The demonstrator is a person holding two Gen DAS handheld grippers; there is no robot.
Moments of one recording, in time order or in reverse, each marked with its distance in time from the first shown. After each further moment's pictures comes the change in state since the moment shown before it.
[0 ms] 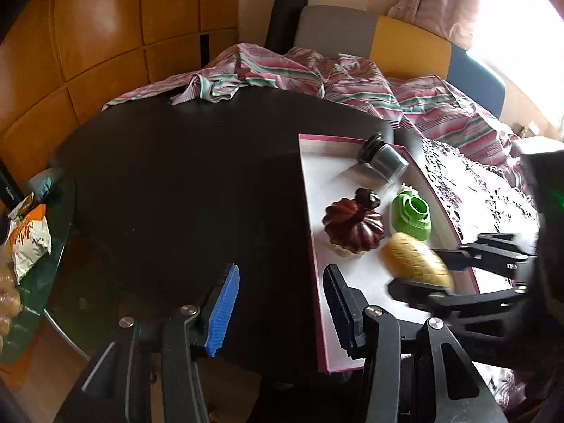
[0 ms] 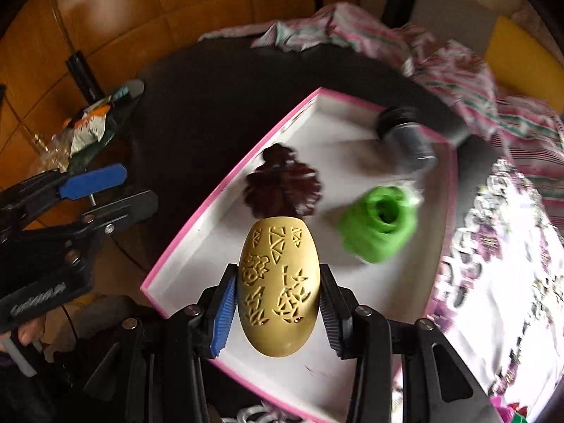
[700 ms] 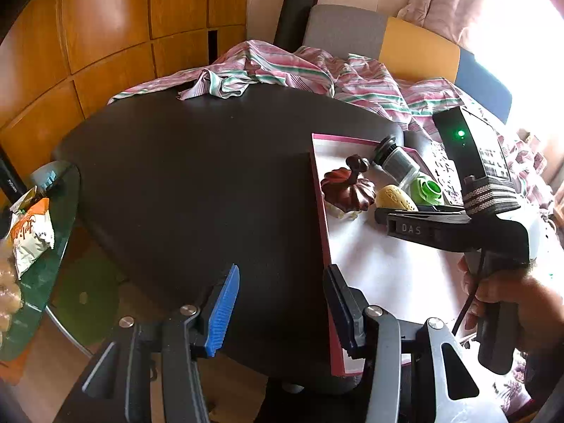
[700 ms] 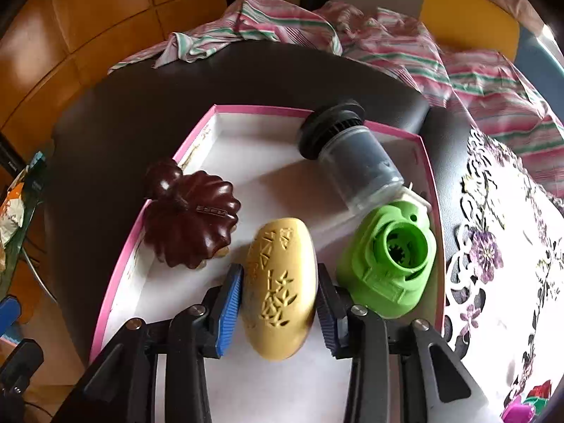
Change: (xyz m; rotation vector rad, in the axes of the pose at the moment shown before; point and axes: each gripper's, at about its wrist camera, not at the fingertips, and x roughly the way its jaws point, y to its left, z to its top) left arm 0.003 0.012 0.000 -0.024 0.004 0.010; right arm 0.046 -0.050 0.037 0.291 -0.042 -0.181
